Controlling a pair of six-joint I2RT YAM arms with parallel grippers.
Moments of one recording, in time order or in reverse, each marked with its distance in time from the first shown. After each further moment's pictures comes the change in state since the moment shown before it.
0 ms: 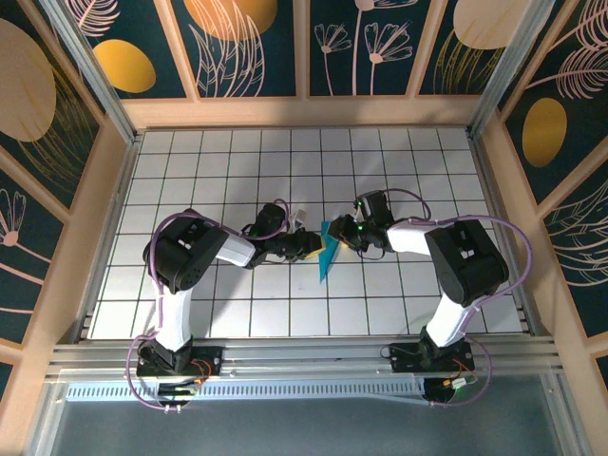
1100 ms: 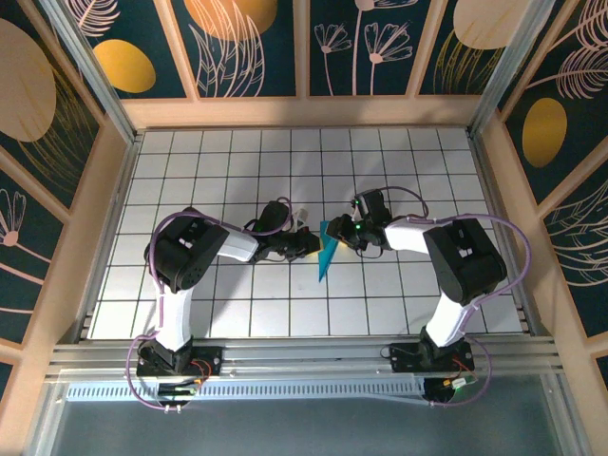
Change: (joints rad) left arm 0.000 0.010 0.068 -0.171 -0.053 0.124; right arm 0.012 0.012 0.034 -0.042 0.021 -0.027
